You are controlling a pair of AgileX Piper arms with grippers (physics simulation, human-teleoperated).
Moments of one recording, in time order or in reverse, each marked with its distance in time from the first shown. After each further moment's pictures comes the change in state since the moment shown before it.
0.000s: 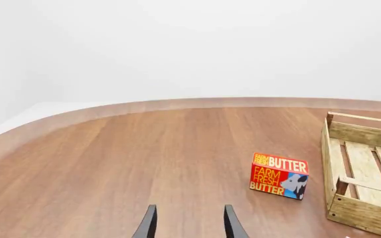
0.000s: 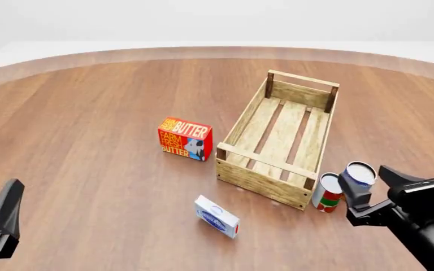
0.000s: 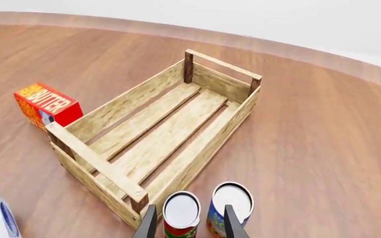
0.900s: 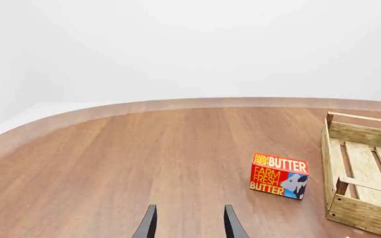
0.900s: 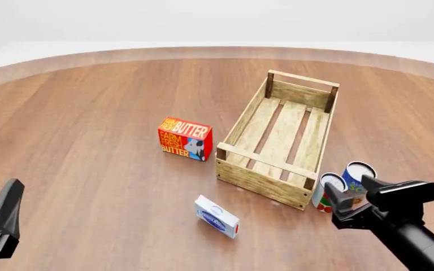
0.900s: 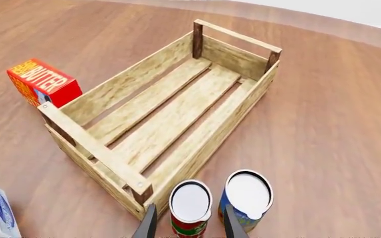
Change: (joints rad) left arm 0.000 0.000 0.000 0.000 0.000; right arm 0.029 0.313 0.000 -0.219 0.028
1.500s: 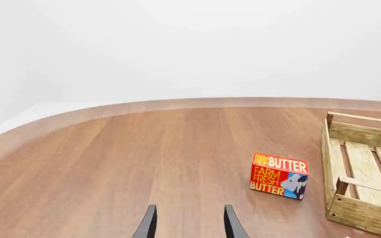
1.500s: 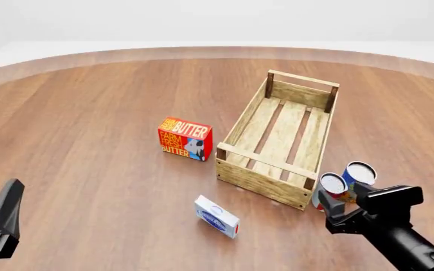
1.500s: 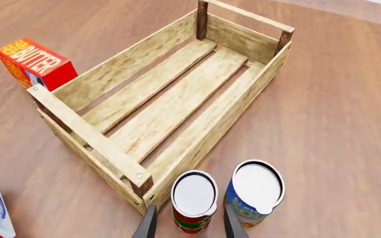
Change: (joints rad) left arm 0.000 0.000 0.000 0.000 0.000; right arm 0.010 0.183 0.000 -0.123 0.002
